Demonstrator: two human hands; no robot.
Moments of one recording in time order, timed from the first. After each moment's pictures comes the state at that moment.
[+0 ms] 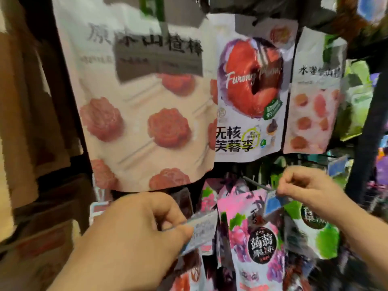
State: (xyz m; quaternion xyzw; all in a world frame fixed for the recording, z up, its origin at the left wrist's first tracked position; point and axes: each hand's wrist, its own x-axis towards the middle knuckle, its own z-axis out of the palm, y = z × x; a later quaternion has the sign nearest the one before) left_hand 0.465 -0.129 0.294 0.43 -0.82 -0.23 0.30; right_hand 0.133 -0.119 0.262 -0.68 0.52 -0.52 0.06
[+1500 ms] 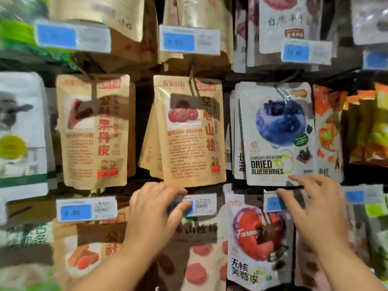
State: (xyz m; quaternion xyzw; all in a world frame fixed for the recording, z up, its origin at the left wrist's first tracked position) left_hand 0.471 -0.090 0.557 0.45 -0.72 0.20 0.49; right_hand 0.147 -0.099 0.549 -0.57 0.55 -0.54 -0.29
